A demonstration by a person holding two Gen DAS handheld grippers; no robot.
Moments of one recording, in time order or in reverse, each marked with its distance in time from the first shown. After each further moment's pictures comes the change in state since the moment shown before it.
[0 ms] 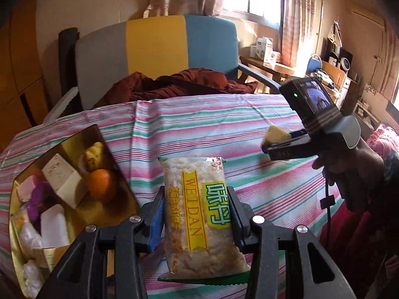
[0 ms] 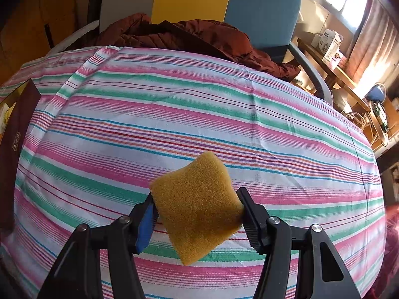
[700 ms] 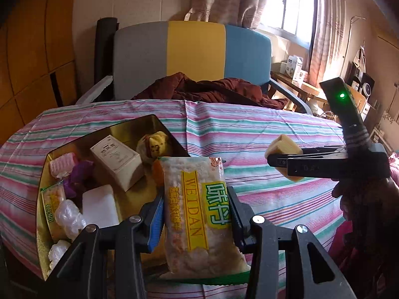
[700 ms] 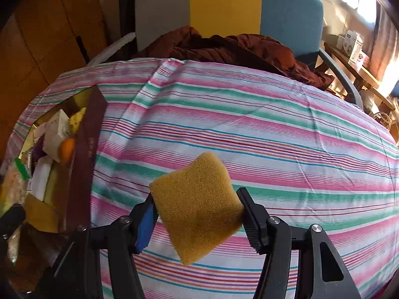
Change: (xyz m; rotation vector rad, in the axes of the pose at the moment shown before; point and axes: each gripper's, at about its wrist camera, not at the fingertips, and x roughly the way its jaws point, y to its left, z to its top) left arm -0.036 0.076 -0.019 -0.150 -0.031 0.080; right arm -0.060 0.097 -0.004 0.027 -0.066 0.221
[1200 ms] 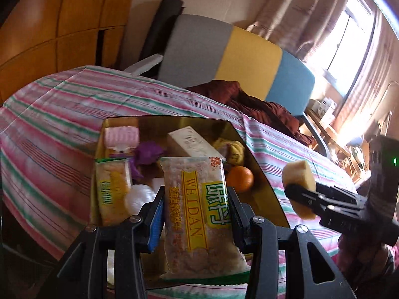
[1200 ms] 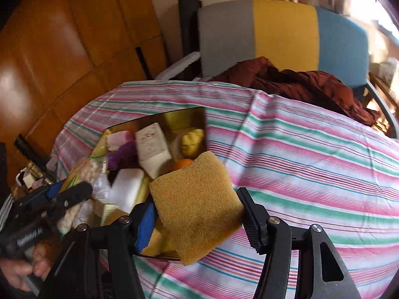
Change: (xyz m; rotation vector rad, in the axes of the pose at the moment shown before) left arm -0.027 0.144 -0.004 -0.336 0.012 0.023; right arm -0.039 0.132 0.006 -0.119 -0.122 0.255
